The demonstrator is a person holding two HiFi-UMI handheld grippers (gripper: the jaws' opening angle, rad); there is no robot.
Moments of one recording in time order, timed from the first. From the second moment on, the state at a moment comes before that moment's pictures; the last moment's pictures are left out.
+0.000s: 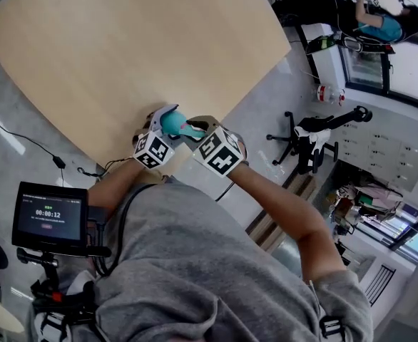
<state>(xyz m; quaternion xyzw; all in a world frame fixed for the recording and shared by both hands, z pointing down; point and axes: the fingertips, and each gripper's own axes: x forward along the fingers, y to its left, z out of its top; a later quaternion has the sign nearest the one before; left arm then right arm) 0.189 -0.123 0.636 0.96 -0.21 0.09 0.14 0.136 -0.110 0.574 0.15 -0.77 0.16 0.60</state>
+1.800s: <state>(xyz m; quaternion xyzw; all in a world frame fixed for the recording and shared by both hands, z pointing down) 0.188 -0.114 0.639 0.99 -0.03 0.11 0.12 0.124 -0.097 0.574 -0.26 -0.71 -0.21 0.62</state>
